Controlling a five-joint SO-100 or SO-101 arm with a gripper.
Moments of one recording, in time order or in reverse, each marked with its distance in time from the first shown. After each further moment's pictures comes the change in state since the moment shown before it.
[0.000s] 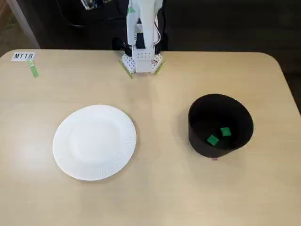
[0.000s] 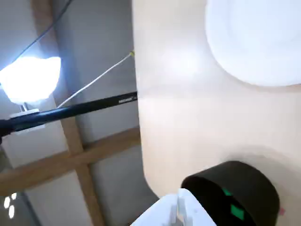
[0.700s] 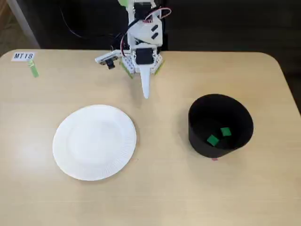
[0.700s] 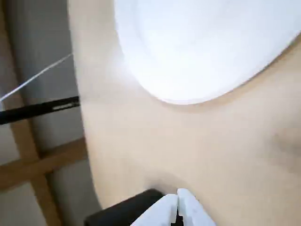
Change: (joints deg) arm -0.2 43.8 63.5 -13.9 -1.1
